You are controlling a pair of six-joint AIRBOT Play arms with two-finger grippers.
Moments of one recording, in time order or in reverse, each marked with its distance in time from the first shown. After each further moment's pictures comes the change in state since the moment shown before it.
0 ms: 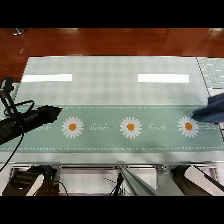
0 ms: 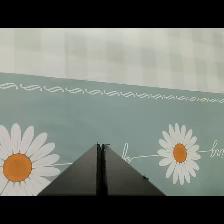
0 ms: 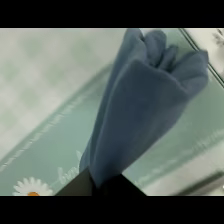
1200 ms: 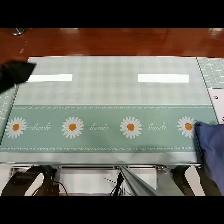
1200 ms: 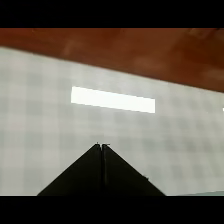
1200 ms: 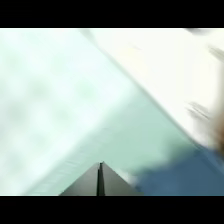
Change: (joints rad) left arm 0.084 -0.216 0.441 -0.040 0.130 0.133; right arm 0.011 0.307 -0.490 0.064 -0.583 -0.205
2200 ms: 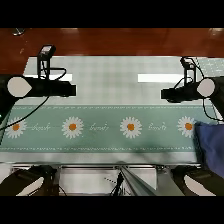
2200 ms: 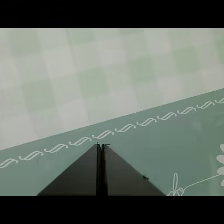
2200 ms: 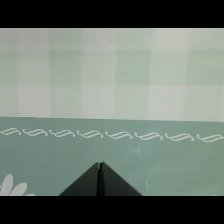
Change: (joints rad) left arm -0.258 -0.377 -0.016 0.285 -0.104 -0.025; right arm 0.880 -0.306 -0.237 -0.239 -0.280 0.187
